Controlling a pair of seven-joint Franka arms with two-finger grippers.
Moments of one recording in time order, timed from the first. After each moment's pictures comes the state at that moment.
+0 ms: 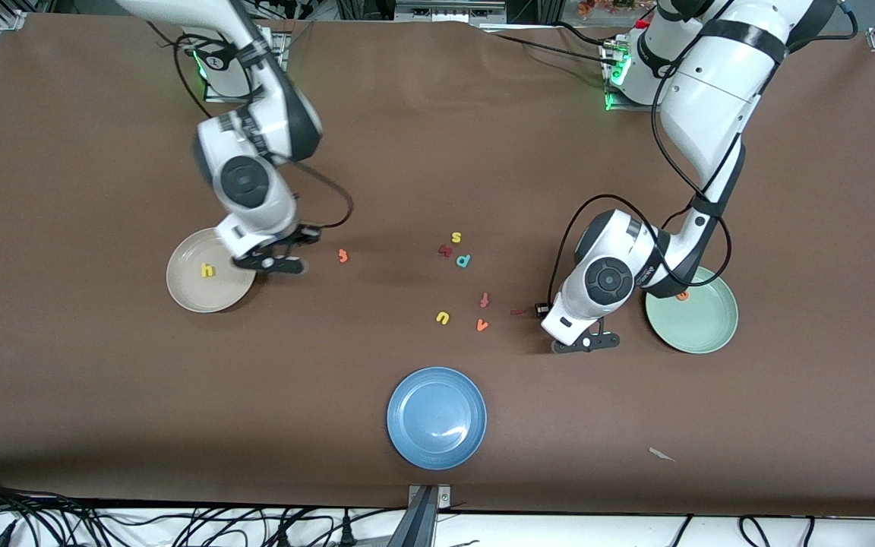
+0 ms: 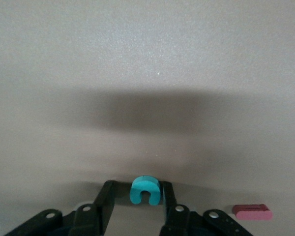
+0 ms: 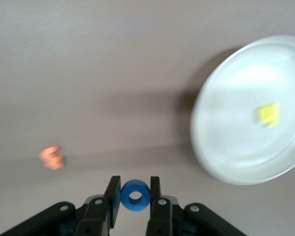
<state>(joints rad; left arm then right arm) -0.20 0.78 -0.21 -1.59 0.16 2.24 -0.62 0.54 0.34 -0.17 -1.98 -0.03 2.13 0.41</state>
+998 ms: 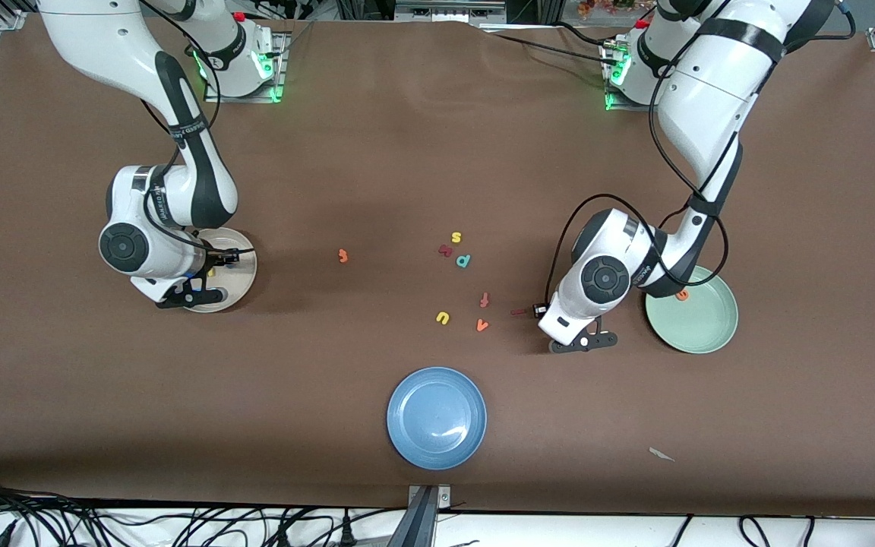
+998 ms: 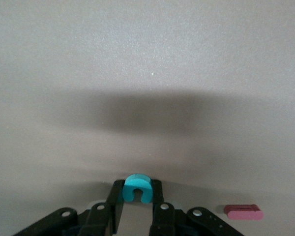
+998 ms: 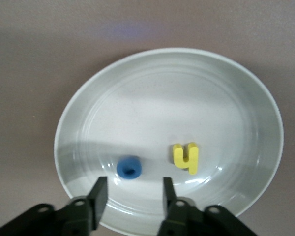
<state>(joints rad) -0.21 0.78 -0.21 -1.58 0.16 2.24 -0.64 0.43 0.48 -0.32 -1.98 0.12 2.16 -0.09</state>
